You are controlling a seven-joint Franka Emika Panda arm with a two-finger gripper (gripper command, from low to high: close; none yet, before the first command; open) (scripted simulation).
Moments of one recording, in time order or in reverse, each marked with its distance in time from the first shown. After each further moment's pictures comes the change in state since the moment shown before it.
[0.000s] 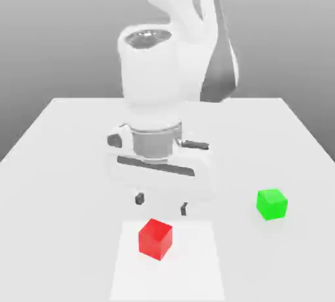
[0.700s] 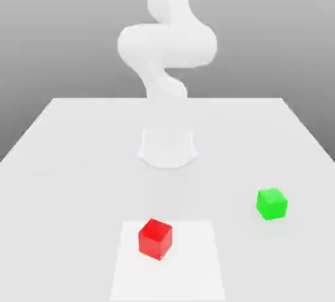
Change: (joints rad) arm 0.010 -0.714 0.036 0.423 0.026 -0.436 -0.399
